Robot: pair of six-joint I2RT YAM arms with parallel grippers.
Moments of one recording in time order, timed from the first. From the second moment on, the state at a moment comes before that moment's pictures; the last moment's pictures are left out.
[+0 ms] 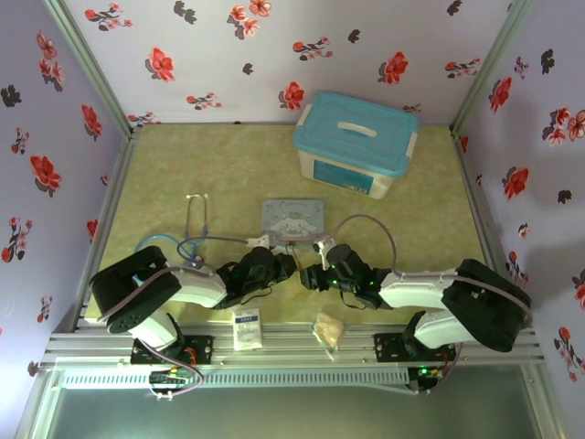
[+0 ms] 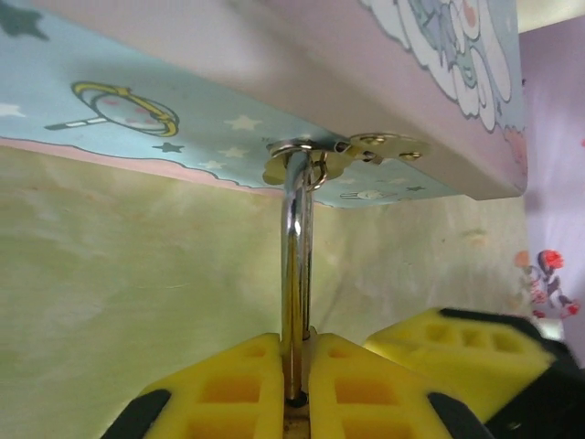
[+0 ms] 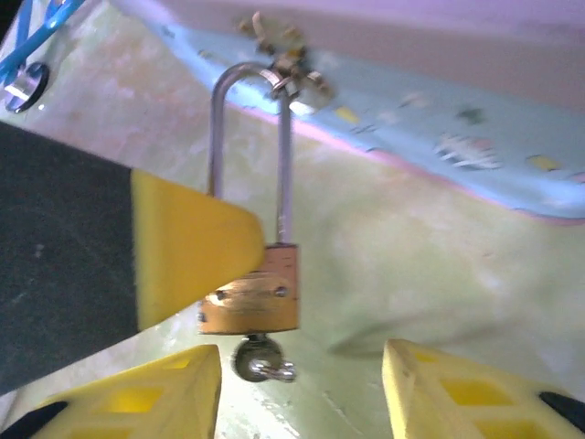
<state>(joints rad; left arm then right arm) -1.02 1.56 0.43 0.56 -0.09 -1.16 0.93 1.33 0.35 0.31 -0.03 0.51</state>
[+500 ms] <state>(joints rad) -0.93 1.52 0.57 0.15 0.00 -0.94 0.91 1.33 0.45 0.11 0.21 0.57</state>
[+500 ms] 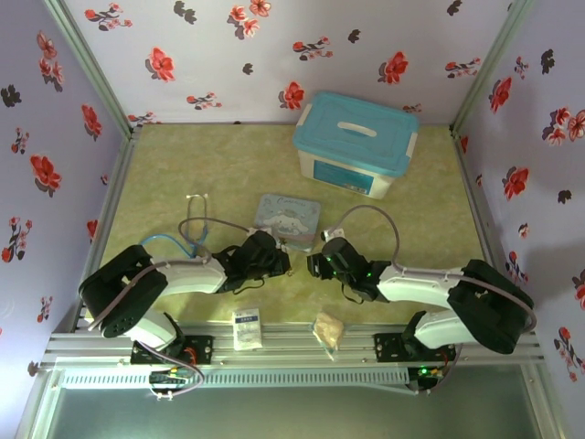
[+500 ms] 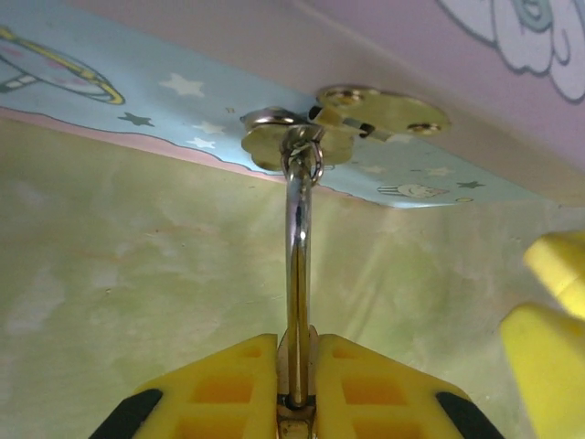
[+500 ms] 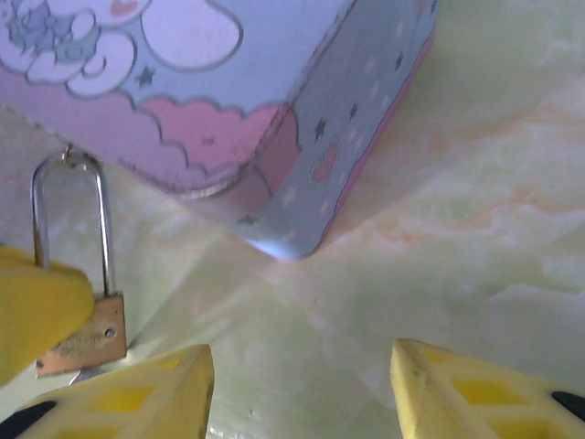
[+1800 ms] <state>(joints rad) -1.03 1.60 0.79 -0.19 -0.19 -0.79 0.91 1.39 0.45 0.07 0.29 0.60</state>
